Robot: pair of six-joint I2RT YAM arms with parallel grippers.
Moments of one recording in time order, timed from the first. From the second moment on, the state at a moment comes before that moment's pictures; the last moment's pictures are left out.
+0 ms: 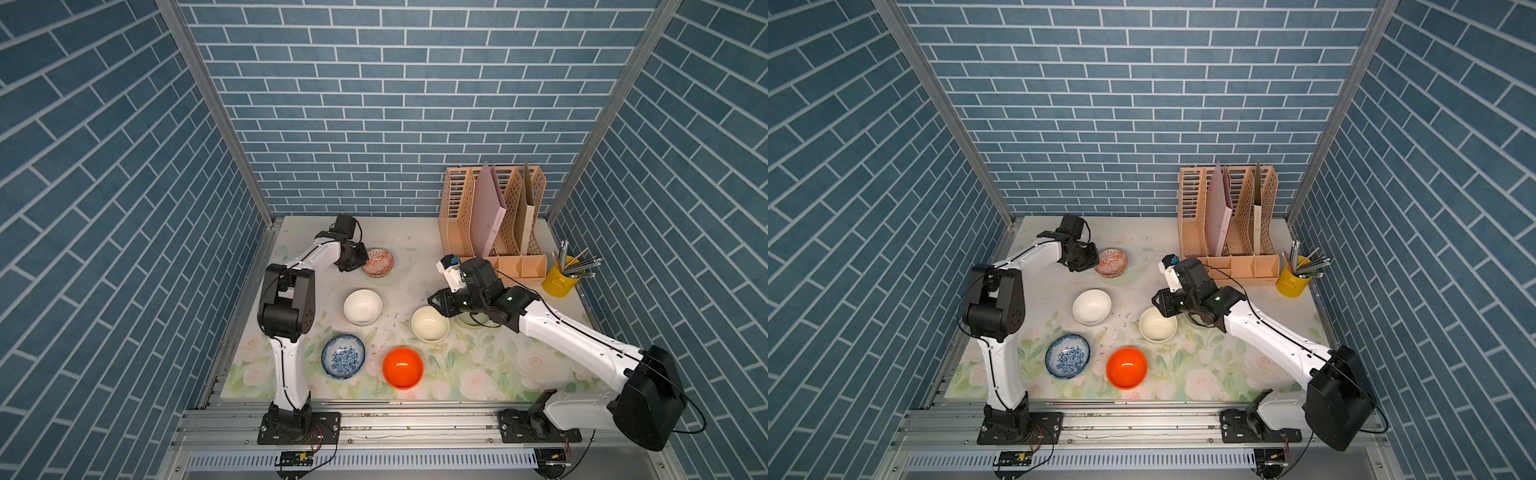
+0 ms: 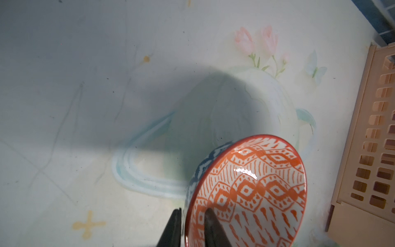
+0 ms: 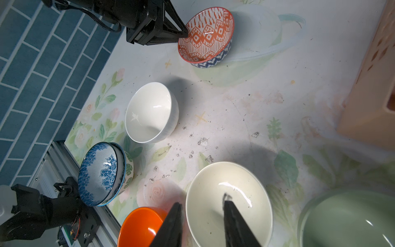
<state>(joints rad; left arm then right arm) -0.21 2.07 1.59 -0.62 0.18 -0.55 0.74 1.32 0.98 -0.42 -0.23 0.36</state>
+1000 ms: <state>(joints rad) -0.21 2.11 1.65 -0.68 0.15 -0.53 0.74 1.32 0.98 -0.42 -0.23 0.36</state>
